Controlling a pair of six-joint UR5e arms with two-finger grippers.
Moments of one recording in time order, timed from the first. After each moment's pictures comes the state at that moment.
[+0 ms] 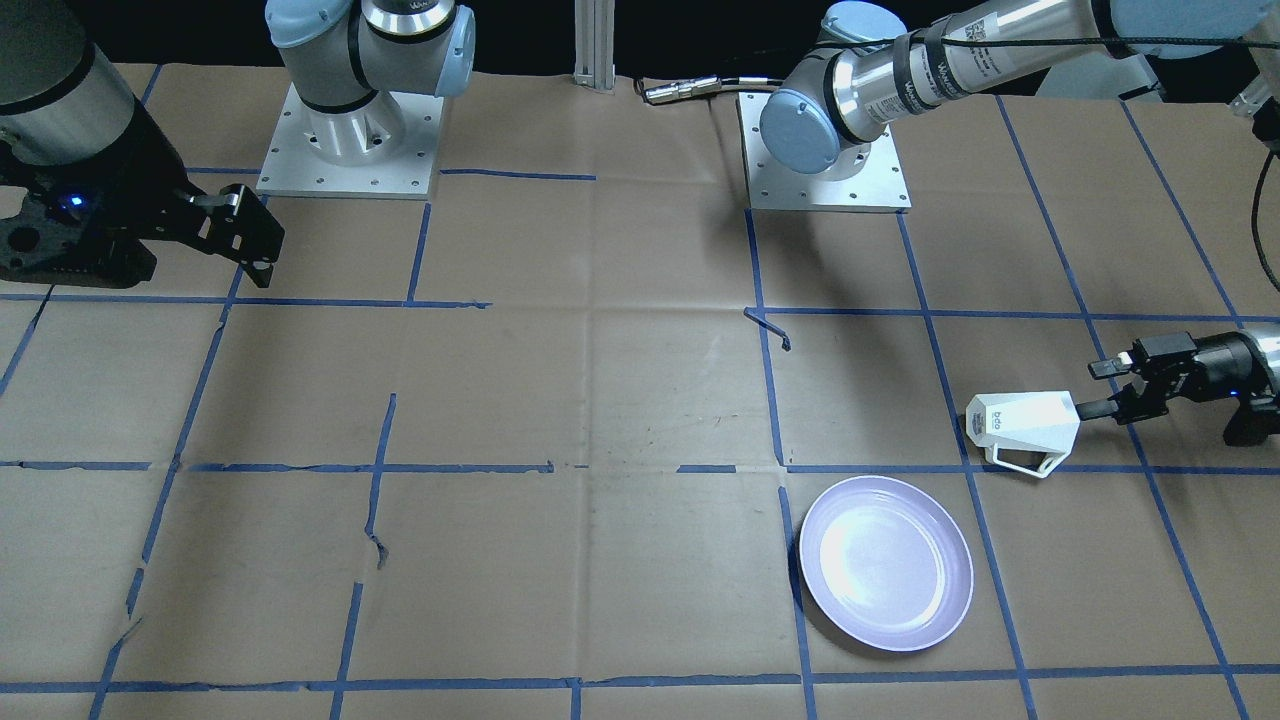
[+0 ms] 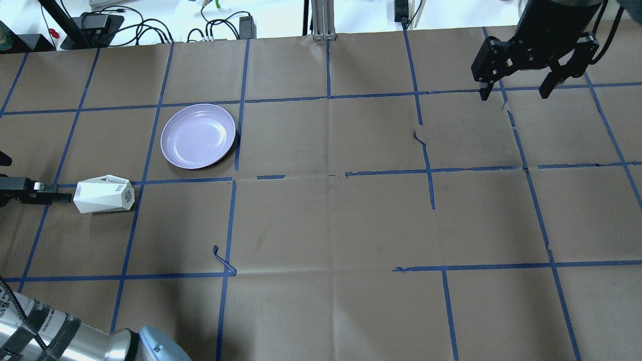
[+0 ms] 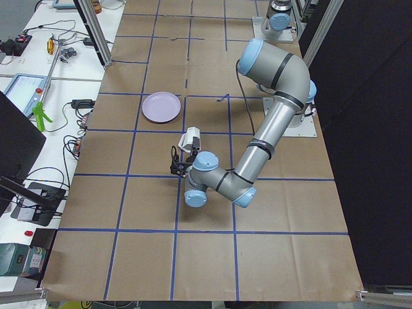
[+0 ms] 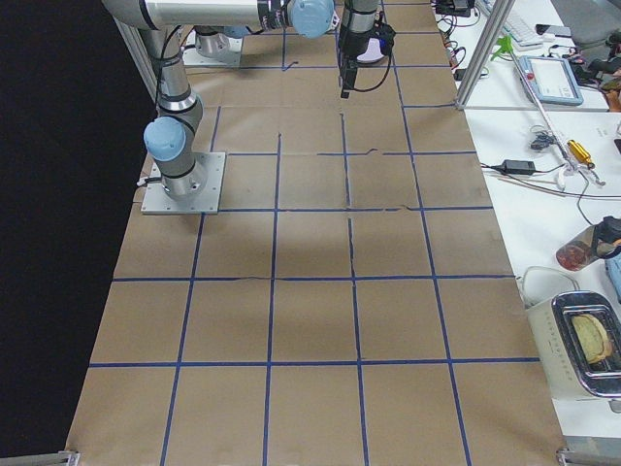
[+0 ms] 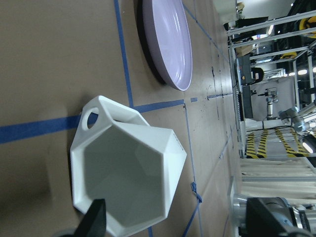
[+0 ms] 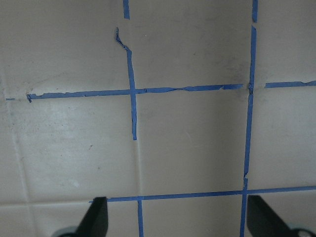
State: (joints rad) left arm -0.58 -2.33 -1.41 -2.14 0.97 1.47; right arm 1.47 -1.48 1.43 -1.44 -1.60 -0.06
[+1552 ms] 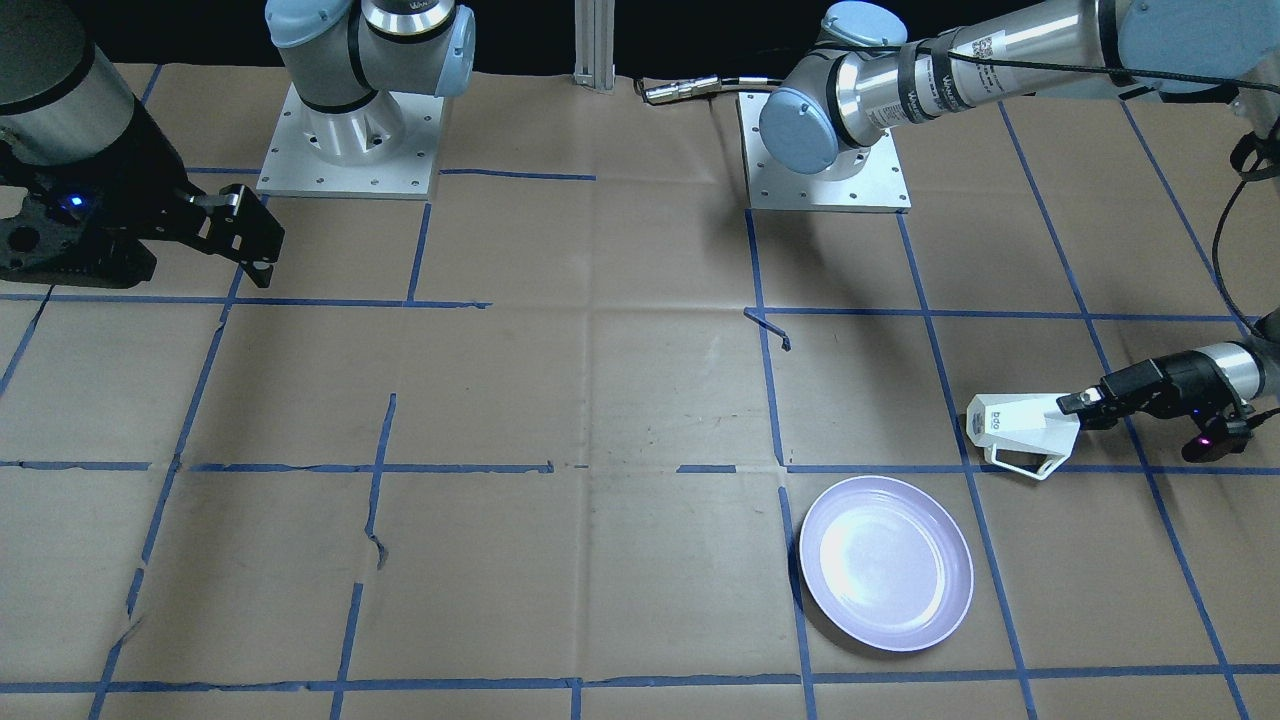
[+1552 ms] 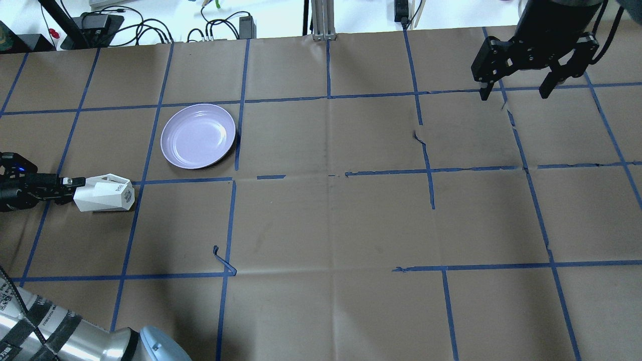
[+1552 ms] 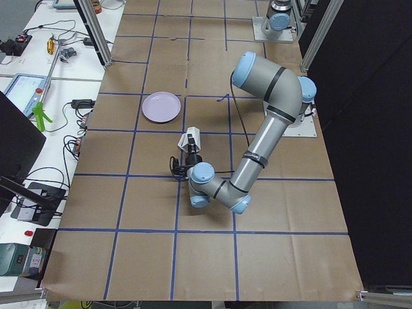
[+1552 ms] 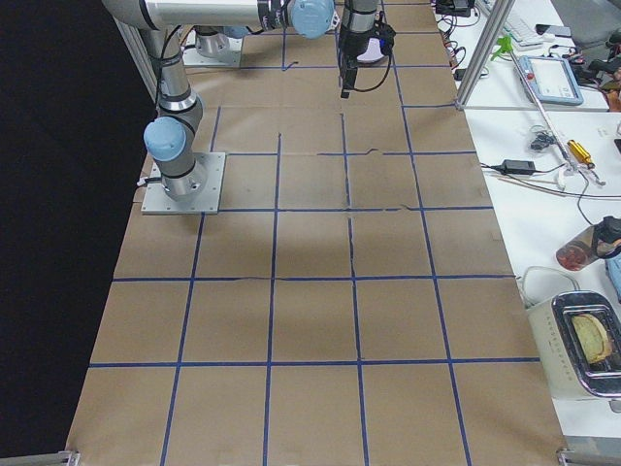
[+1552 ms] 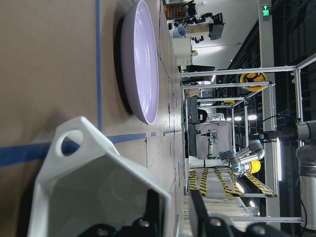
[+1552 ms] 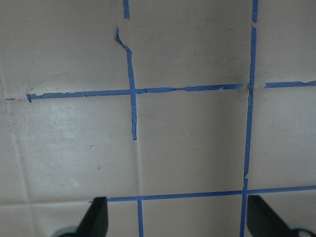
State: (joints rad) left arm -0.59 -2.39 -1.42 -2.29 0.82 1.49; right arm 1.47 -1.48 1.43 -1.44 -1.60 -0.06
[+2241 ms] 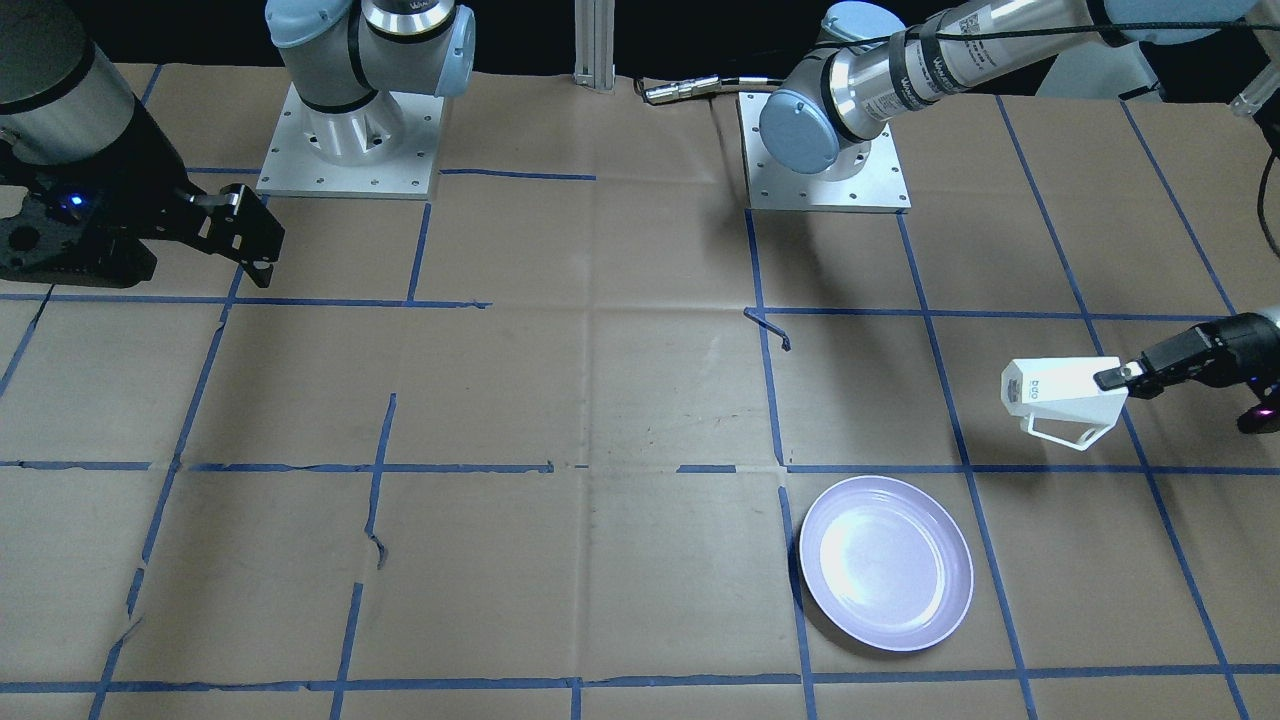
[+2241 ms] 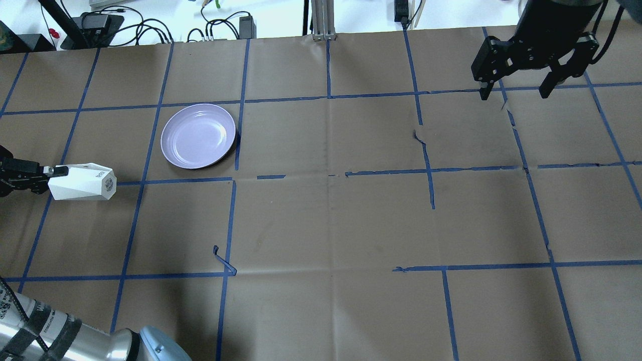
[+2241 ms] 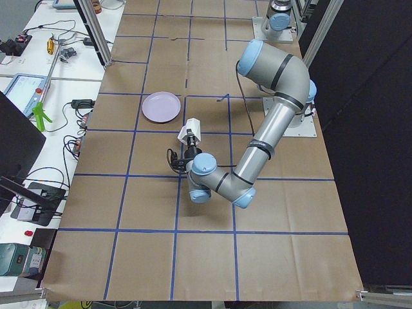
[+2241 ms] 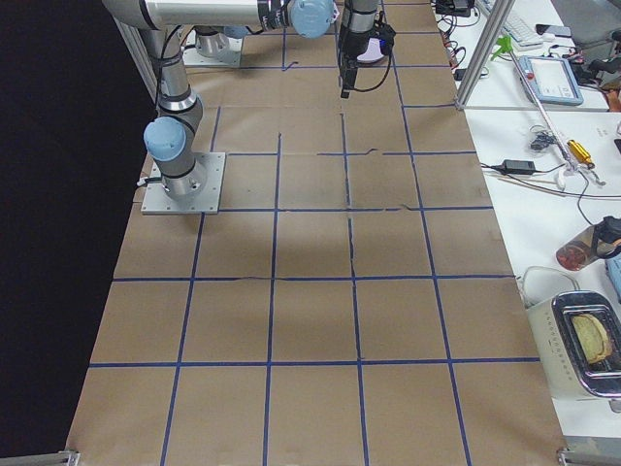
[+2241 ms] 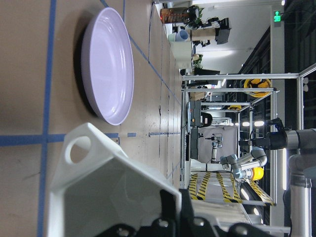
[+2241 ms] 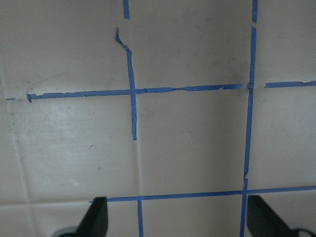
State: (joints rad) left arm -0.59 -2.20 -1.38 -2.39 0.81 1.36; right arm 1.47 -1.48 1.43 -1.44 -1.60 -0.06
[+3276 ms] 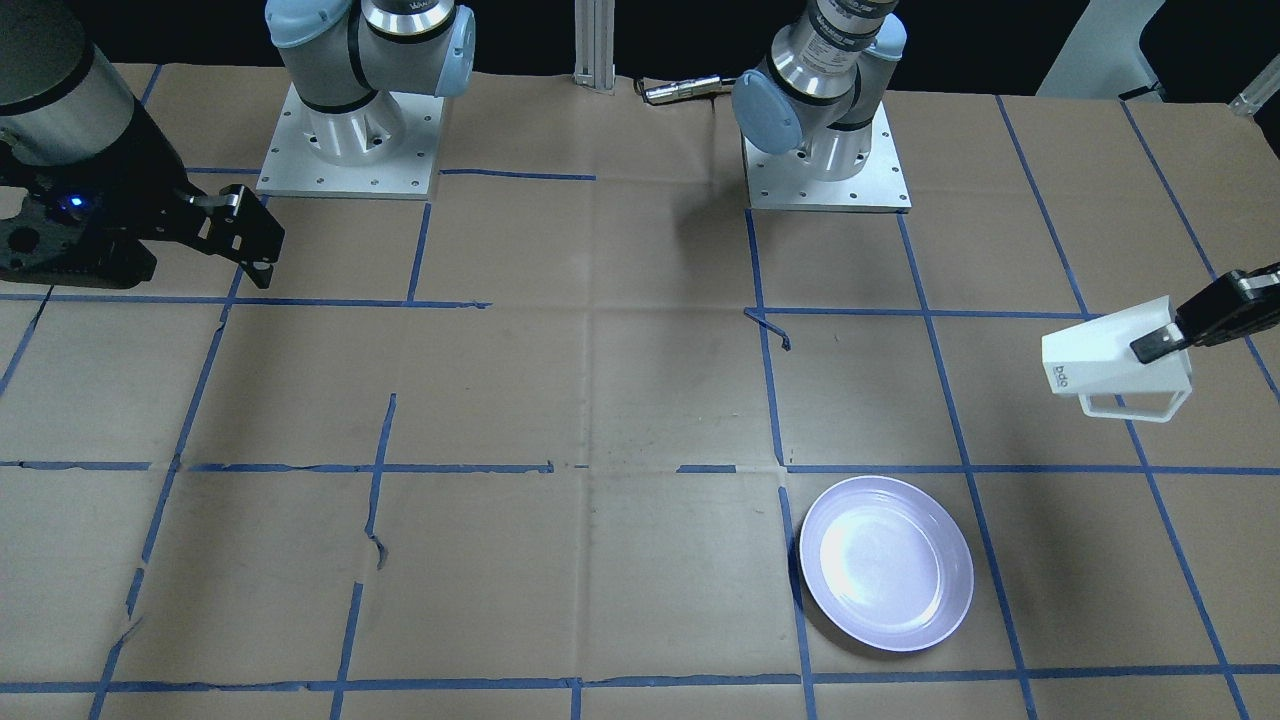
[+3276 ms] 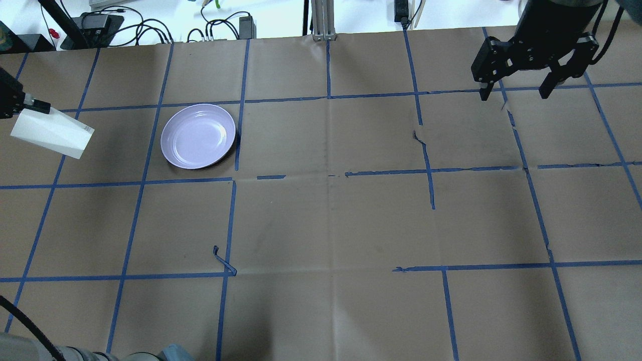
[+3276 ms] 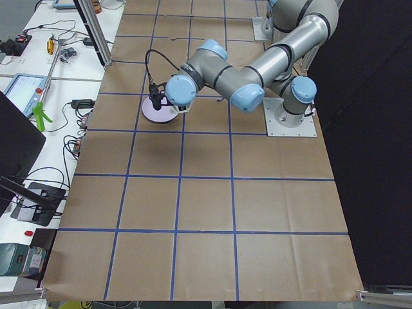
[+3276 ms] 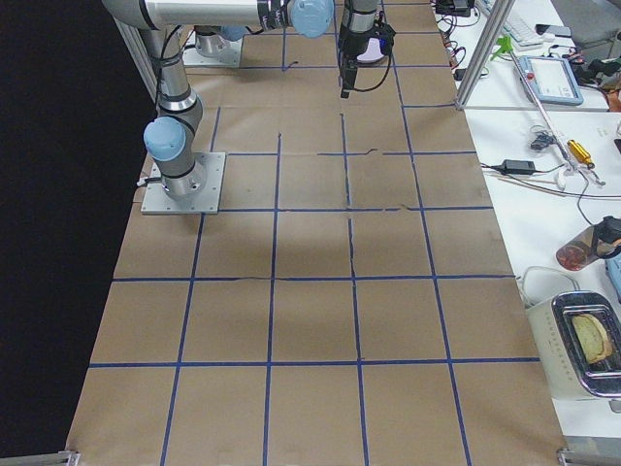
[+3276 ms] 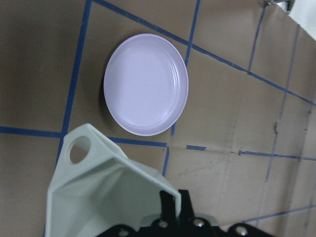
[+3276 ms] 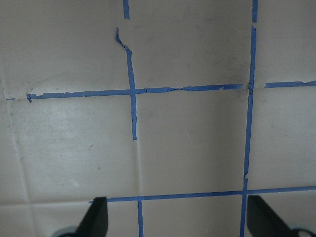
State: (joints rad) left arm -0.95 -1.82 -1.38 -1.78 1.10 0.46; right arm 1.47 -1.48 1.43 -1.44 -1.60 -0.06
